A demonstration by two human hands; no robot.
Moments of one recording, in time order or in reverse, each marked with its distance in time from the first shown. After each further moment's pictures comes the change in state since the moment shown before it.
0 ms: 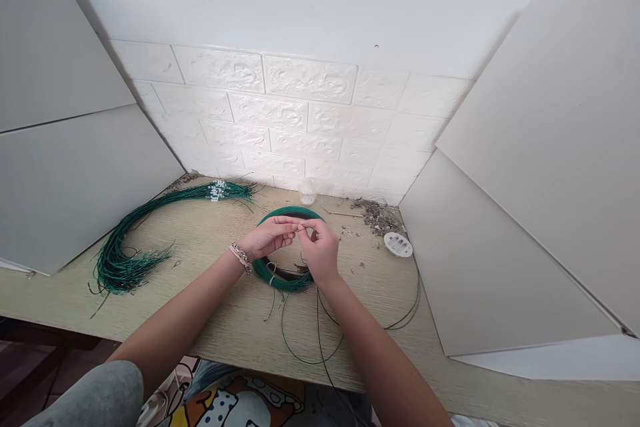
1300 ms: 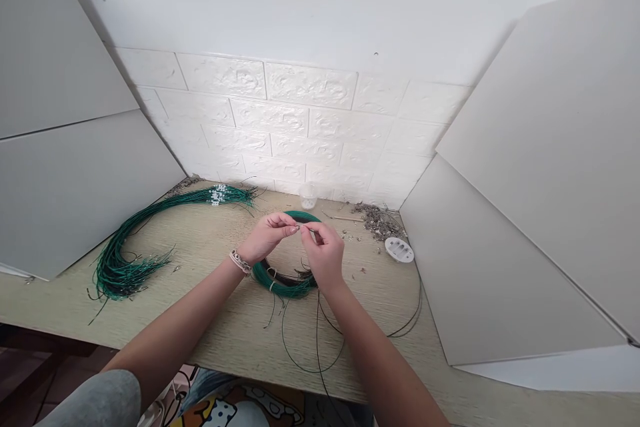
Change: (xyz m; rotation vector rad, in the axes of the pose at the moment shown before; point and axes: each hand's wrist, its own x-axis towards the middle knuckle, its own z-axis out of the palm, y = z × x) left_hand -0.001 0.002 0.006 0.213 0.059 0.419; right_hand 0.002 -0.008 -0.007 -0.002 0.032 -0.091
